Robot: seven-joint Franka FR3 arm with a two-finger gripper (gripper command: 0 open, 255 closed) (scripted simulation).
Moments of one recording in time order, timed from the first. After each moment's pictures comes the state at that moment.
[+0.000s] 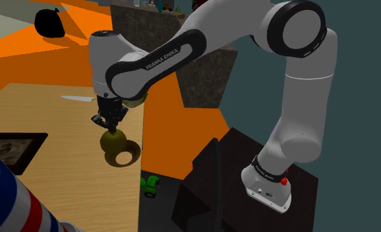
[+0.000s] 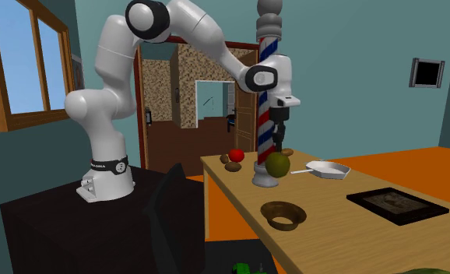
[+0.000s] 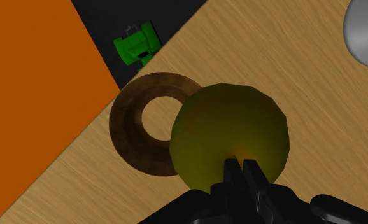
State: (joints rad) arm 0.19 0.40 0.40 -1.86 -0.13 2.28 0.60
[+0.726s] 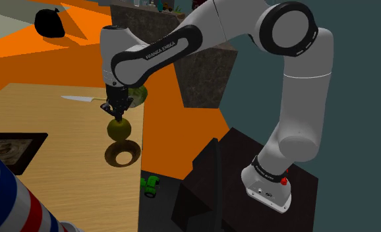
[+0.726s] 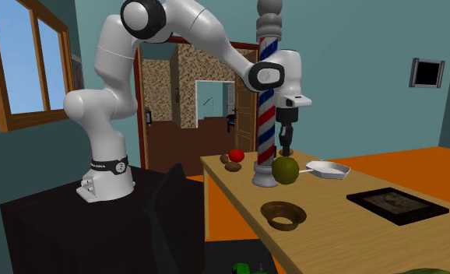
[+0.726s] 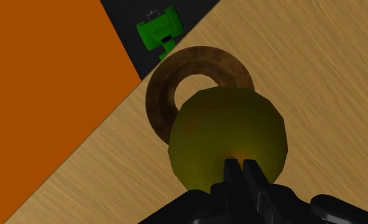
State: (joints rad) arm 0.12 0.42 0.37 -1.82 -0.12 2.25 0.49
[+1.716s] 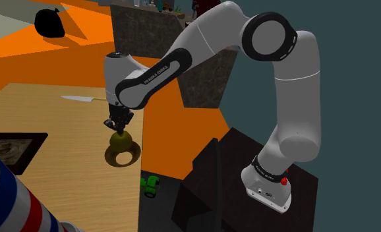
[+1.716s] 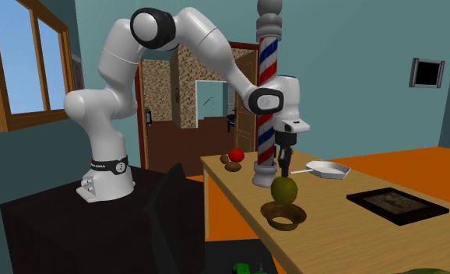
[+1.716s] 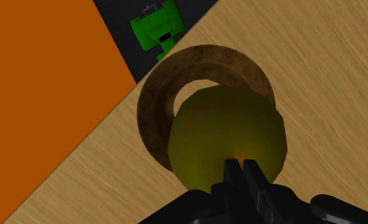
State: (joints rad) arm 0.14 0.55 0.34 -1.85 -0.17 2.41 0.52
